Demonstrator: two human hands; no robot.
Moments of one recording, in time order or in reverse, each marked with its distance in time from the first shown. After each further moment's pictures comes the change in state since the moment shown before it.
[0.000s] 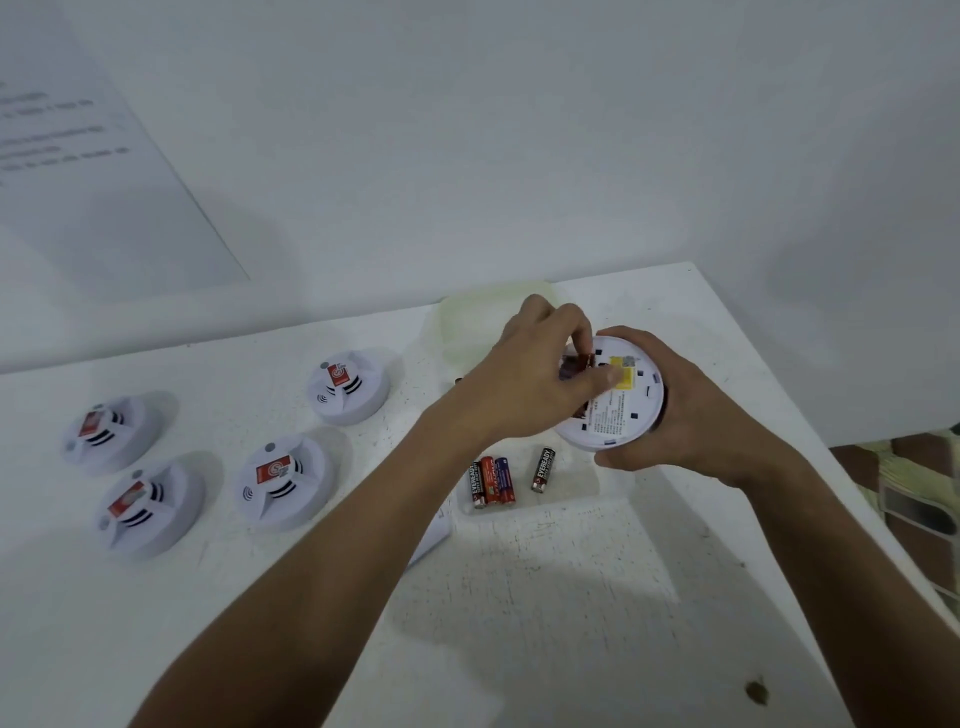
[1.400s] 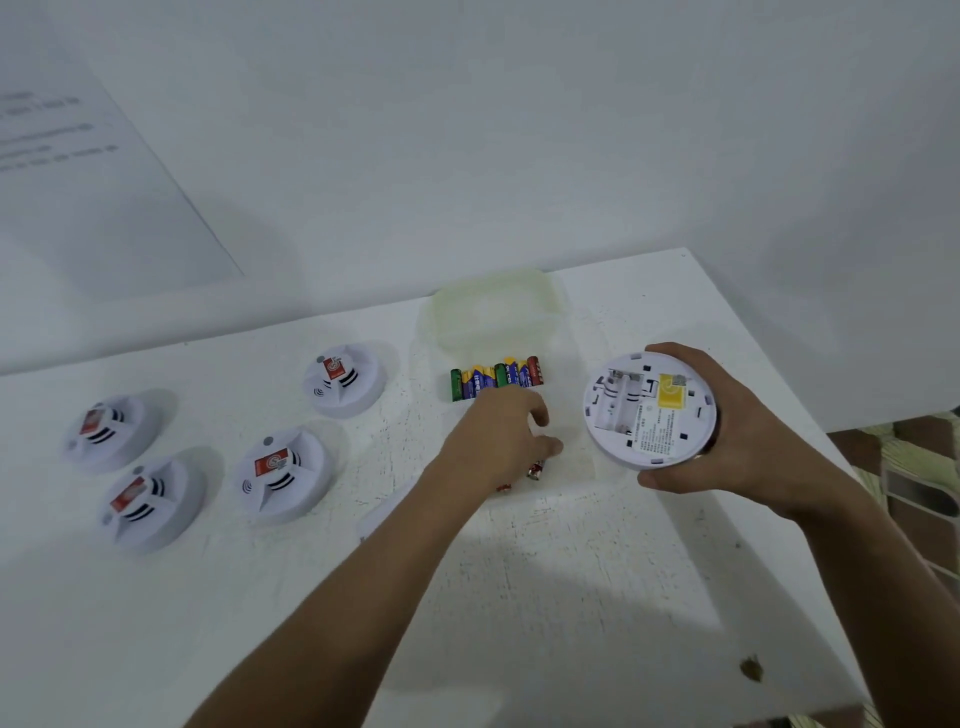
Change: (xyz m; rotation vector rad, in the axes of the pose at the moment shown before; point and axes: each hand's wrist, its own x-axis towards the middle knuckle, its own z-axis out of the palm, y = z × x) left_hand -0.029 -0.041 0.045 0.163 -0.150 -0.394; right_hand -0.050 0.012 -0.015 0.005 0.049 0.100
